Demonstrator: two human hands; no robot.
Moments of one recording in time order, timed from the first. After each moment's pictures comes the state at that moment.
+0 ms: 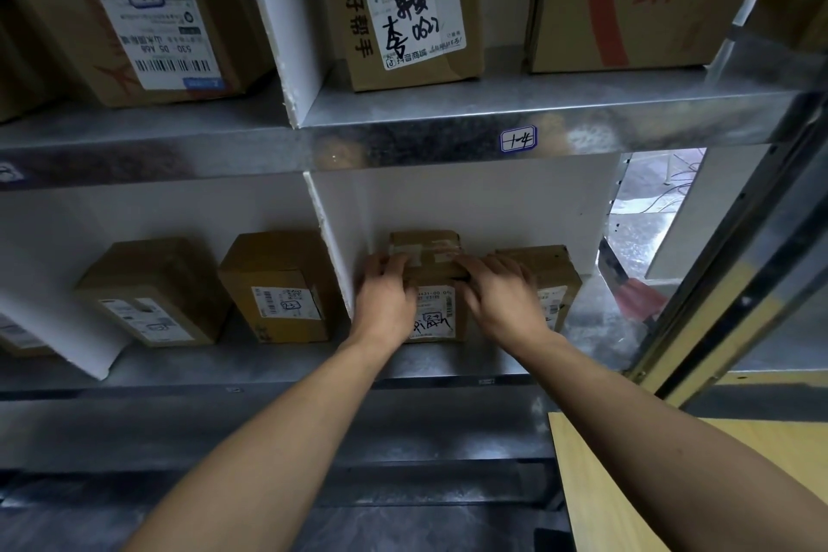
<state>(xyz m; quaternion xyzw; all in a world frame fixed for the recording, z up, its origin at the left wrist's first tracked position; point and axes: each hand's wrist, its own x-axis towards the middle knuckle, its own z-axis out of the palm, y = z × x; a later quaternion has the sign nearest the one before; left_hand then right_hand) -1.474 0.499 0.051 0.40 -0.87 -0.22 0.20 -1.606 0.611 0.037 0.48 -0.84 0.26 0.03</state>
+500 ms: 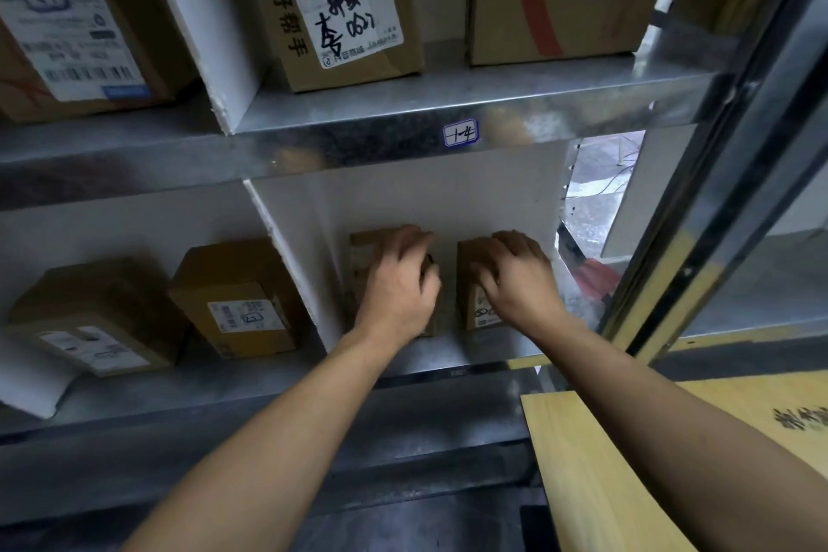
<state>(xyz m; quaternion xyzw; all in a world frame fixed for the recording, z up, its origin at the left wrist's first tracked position) -1.509 0.530 0.065 0.21 -0.91 -0.21 0.31 -1.648 0.654 0.042 0.42 -0.86 0.28 0.10</state>
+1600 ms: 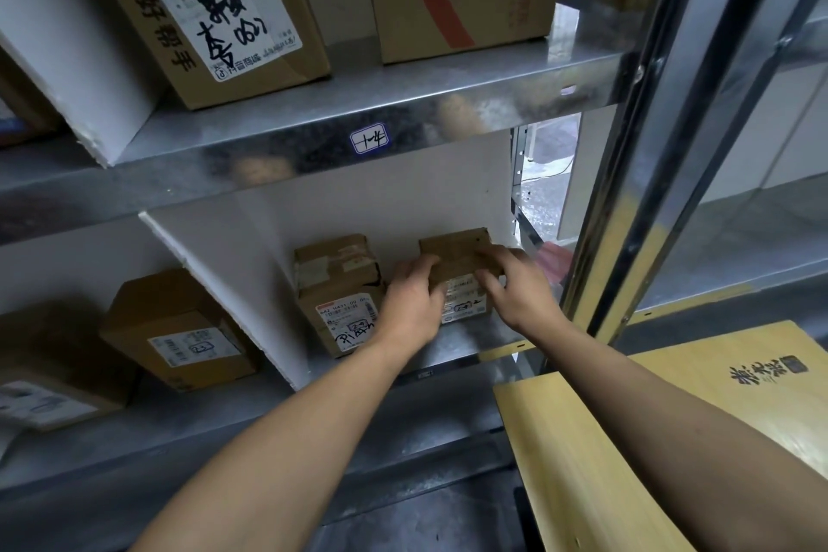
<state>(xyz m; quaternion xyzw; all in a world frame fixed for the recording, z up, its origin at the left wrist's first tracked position) -1.568 0.571 0.034 0.24 -0.92 -0.28 0.14 -1.677 0.703 0.022 0.33 -0.86 0.38 -0.07</state>
